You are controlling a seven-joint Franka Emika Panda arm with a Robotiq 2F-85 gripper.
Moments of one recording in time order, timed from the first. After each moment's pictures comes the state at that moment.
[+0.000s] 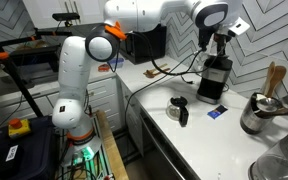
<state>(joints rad) -0.17 0.38 -0.15 -1.17 0.37 1.92 0.40</state>
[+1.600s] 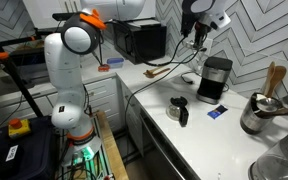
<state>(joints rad) -0.20 0.17 -0.11 -1.34 0.55 1.65 0.34</state>
